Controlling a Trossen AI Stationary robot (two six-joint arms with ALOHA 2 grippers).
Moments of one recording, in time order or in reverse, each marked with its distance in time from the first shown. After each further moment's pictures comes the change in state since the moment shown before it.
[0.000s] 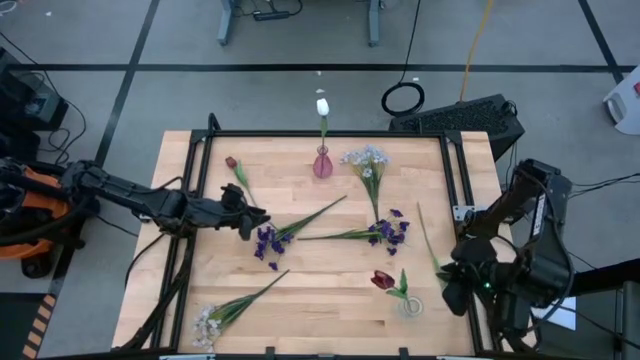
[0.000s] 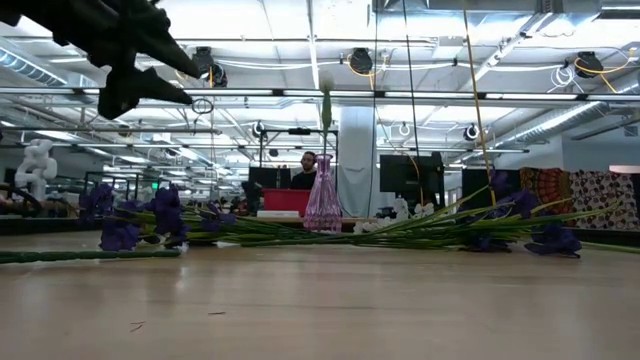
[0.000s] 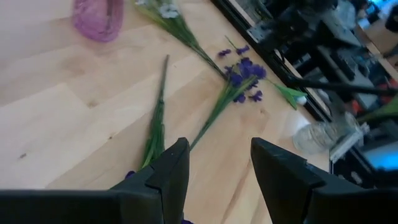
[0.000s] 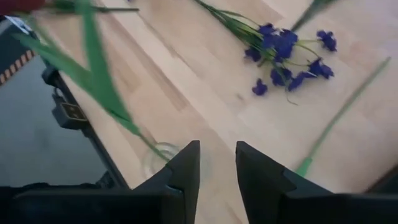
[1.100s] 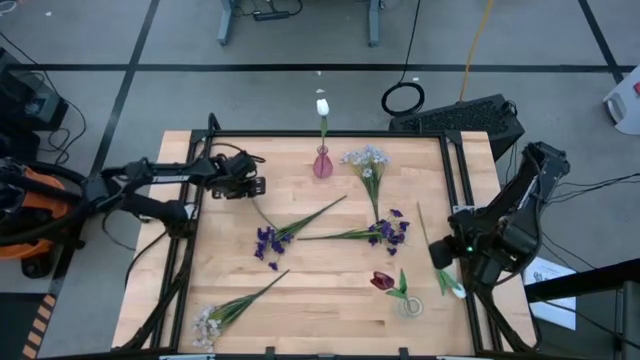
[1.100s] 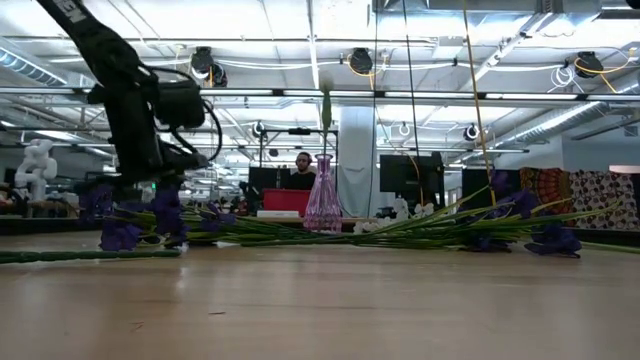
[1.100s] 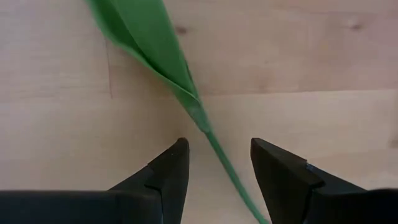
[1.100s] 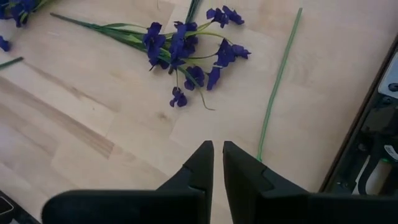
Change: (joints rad) left arm 0.840 0.499 0.019 -0.254 0.451 -0.023; right arm -0.175 -0.280 -0.431 0.088 -0.120 0.247
